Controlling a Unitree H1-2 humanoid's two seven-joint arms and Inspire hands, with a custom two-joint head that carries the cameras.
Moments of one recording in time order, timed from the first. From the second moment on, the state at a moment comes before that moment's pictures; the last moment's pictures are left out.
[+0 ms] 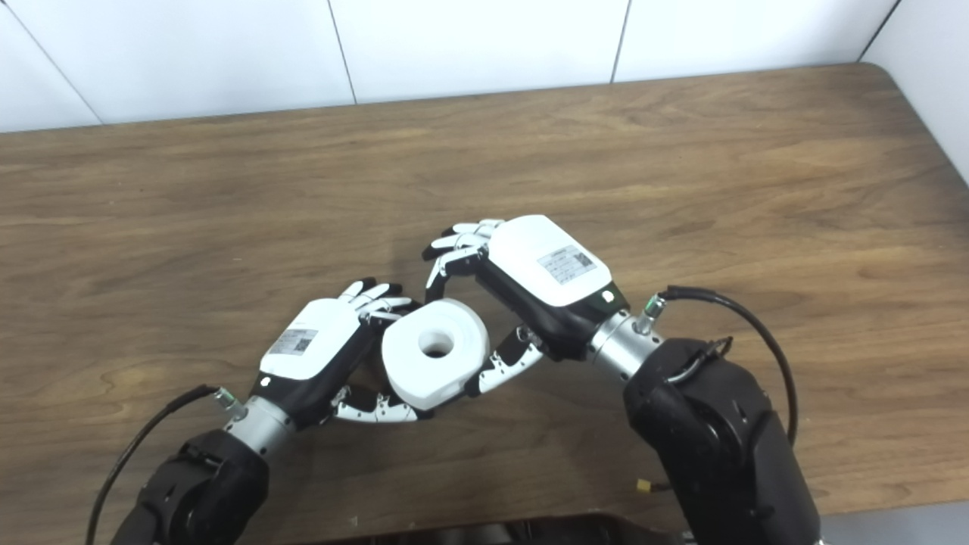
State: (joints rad) left arm 0.03 0.27 -0.44 -0.40 0.86 0.07 -0.36; right arm -0.04 -0.22 0.24 -0.69 -0.87 0.07 0.61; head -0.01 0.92
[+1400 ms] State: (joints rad) left arm 0.03 0.26 -0.44 -0.40 0.87 0.07 -0.36; right arm -0.06 -0.25 0.27 -0.70 -0.91 0.06 0.64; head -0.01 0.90
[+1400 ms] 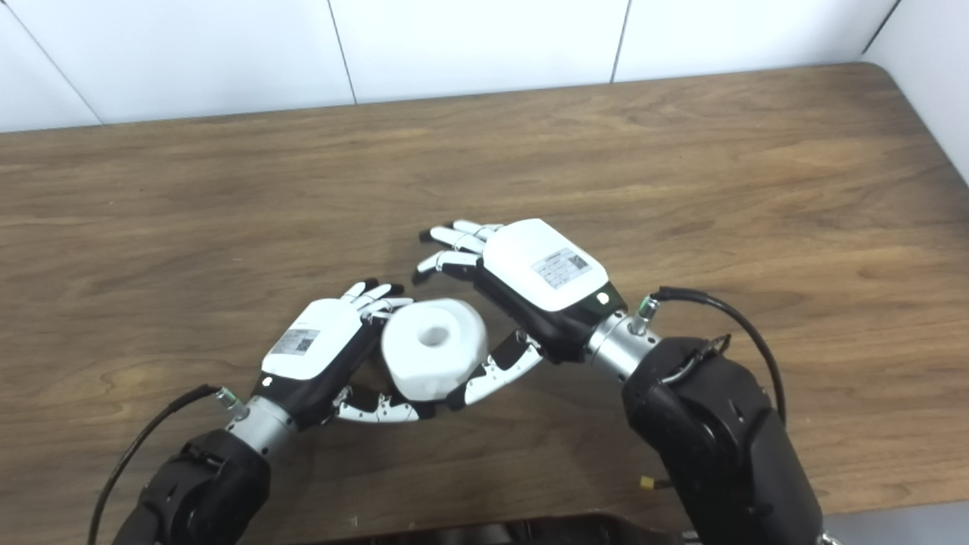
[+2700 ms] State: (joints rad) left arm 0.01 0.27 -0.43 -0.39 0.85 0.06 -0.36; right arm -0.13 -0.23 0.18 -0.85 -0.87 0.26 0.88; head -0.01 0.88
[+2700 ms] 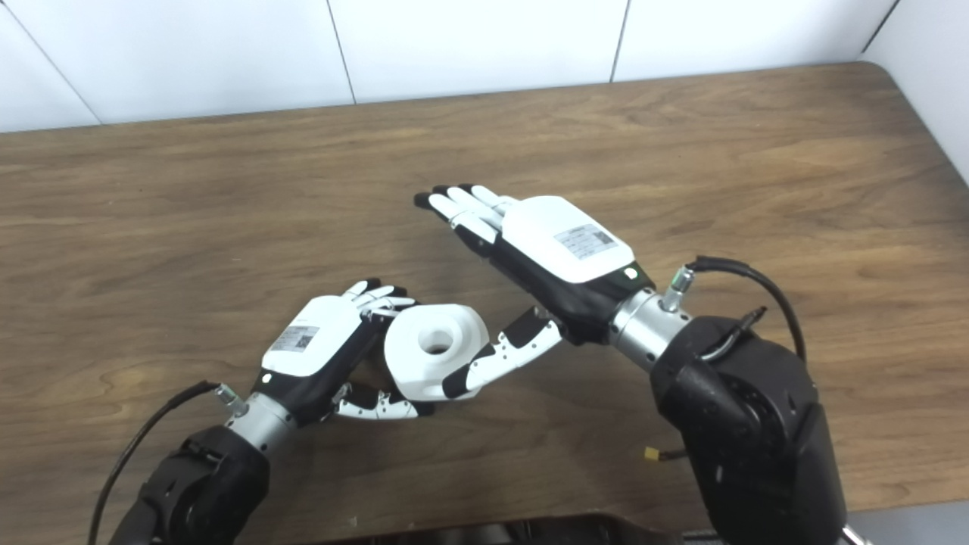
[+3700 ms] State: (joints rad) left arm 0.00 0.28 -0.45 -0.45 0.88 0.15 -0.53; right arm -0.15 -0.29 0.18 -0.82 -0.86 0.25 0.88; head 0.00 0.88
